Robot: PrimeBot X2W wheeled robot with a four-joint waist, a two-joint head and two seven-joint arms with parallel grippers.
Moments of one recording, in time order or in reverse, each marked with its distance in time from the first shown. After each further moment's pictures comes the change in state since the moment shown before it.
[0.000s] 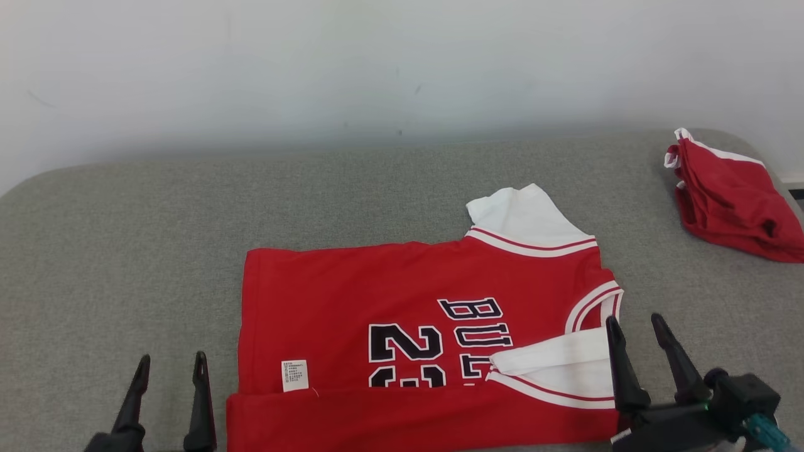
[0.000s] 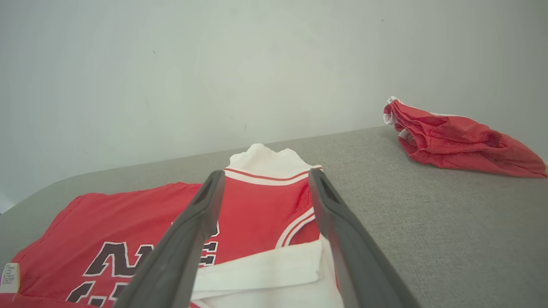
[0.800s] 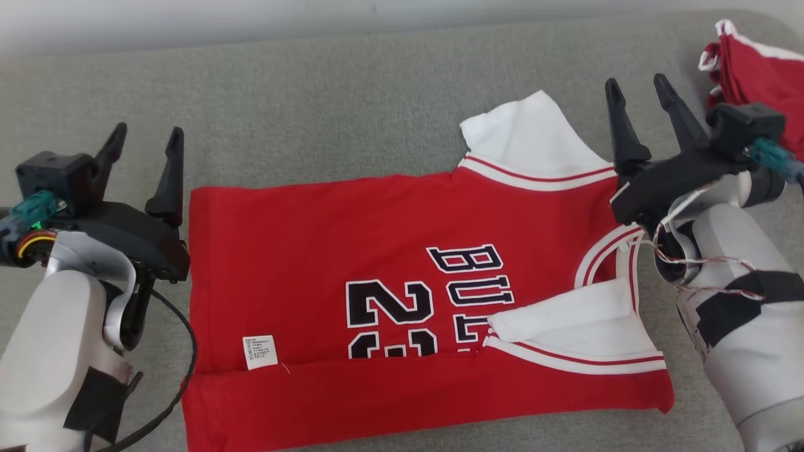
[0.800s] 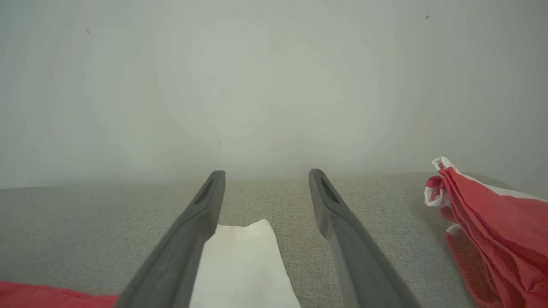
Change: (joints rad) left arm -0.717 0.245 -0.239 0.353 -0.298 -0.045 0.209; right arm -0.814 -0.153 0.235 0.536 0.137 0.000 0.051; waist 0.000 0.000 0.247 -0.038
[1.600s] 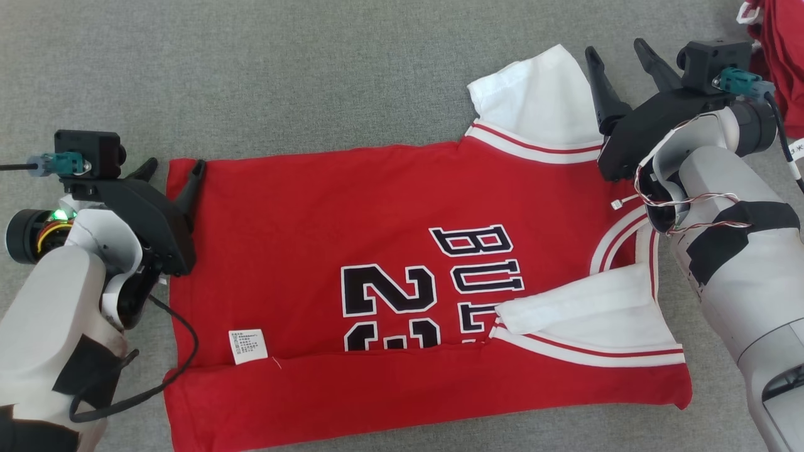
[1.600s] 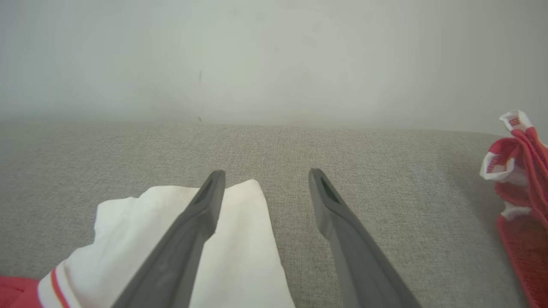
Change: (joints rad) left arm -0.142 0.049 -0.194 0.203 -0.224 -0.002 0.274; right arm -0.302 0.016 0.264 0.367 0.102 0.000 0.017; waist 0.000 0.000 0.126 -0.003
